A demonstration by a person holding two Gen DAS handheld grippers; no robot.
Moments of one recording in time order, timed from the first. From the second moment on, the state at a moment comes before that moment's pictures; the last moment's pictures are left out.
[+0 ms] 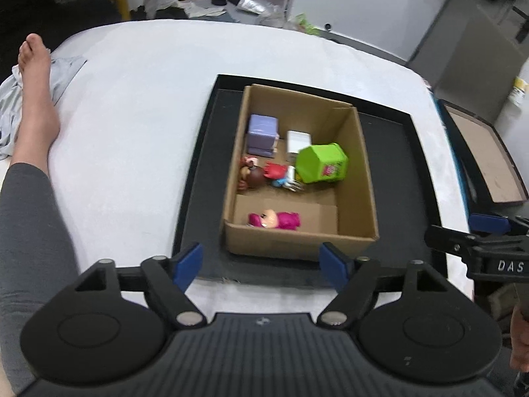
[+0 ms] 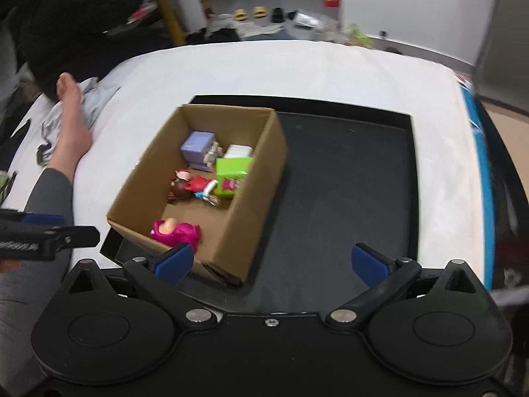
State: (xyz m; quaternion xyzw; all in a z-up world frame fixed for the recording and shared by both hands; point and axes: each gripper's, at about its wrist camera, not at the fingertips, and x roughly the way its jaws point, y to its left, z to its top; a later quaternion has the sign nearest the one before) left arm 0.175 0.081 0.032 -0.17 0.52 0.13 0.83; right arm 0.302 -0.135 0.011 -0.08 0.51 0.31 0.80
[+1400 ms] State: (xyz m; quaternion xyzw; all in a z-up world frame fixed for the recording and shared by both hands) left arm 0.033 0.028 0.083 -0.09 0.45 0.09 0.89; right arm 0.131 -0.189 0.074 -0.01 0.45 0.20 0.87
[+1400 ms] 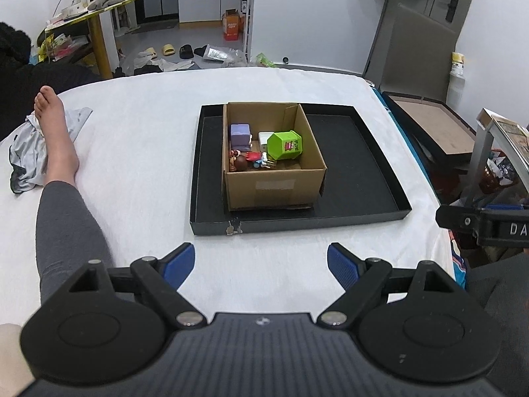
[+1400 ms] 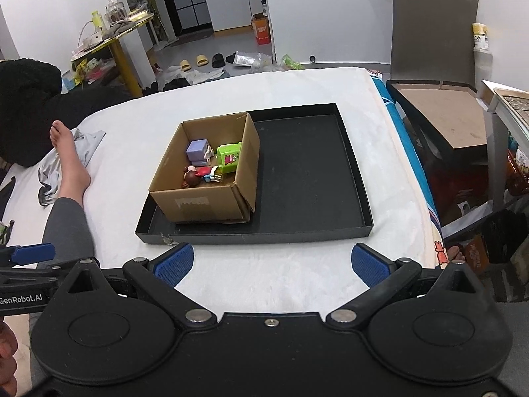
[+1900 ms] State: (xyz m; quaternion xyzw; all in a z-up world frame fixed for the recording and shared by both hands) left arm 0.022 0.030 0.081 -0.09 0.44 0.09 0.89; right arm 0.117 -0.189 0.077 -0.01 0.44 0.20 0.87
